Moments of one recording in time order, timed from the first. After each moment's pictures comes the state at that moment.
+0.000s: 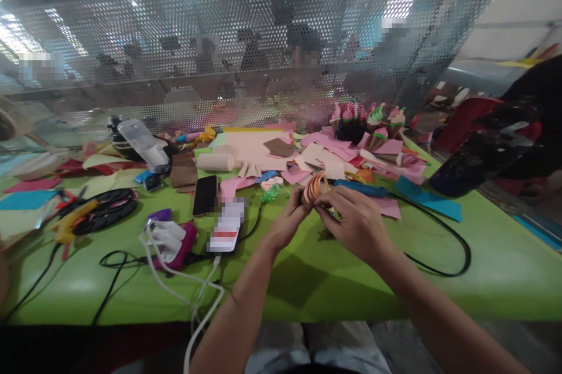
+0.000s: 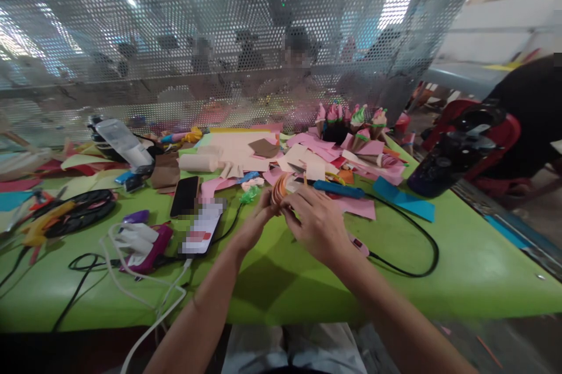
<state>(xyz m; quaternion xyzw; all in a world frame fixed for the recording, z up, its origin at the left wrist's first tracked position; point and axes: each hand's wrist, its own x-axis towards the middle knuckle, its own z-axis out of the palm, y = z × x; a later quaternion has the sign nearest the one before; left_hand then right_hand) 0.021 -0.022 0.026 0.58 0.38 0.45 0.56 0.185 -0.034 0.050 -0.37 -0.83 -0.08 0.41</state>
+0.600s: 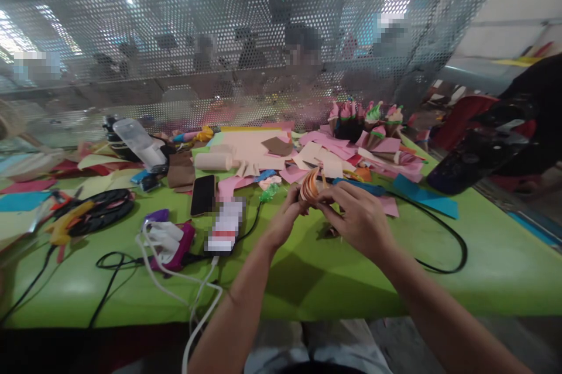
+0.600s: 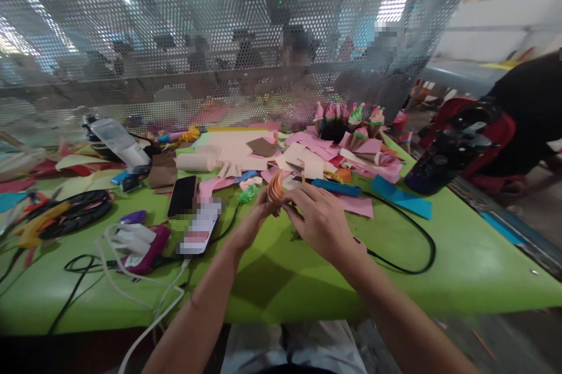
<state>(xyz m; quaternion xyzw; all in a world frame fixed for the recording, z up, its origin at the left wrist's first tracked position) 0.020 -0.010 0.005 0.55 0.35 0.47 0.60 0.192 -0.031 0.056 -0.36 -0.83 -0.09 0.41</state>
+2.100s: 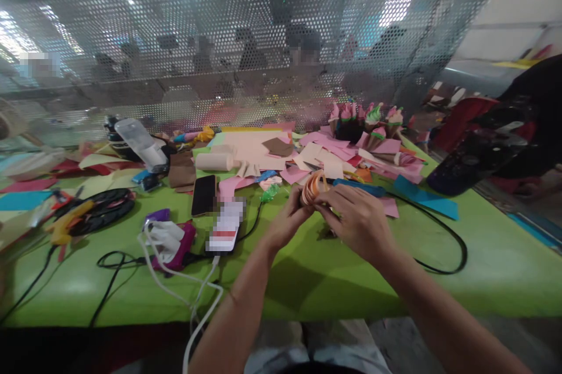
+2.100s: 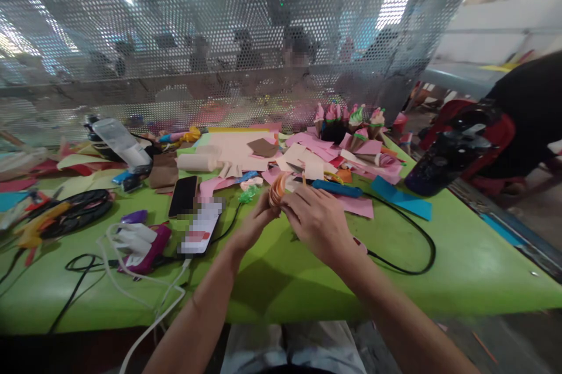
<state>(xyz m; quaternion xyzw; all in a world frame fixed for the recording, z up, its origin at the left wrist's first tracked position) 0.019 -0.021 0.023 0.58 0.36 0.46 0.56 0.188 -0.036 0.058 -0.37 -0.84 -0.14 0.37</state>
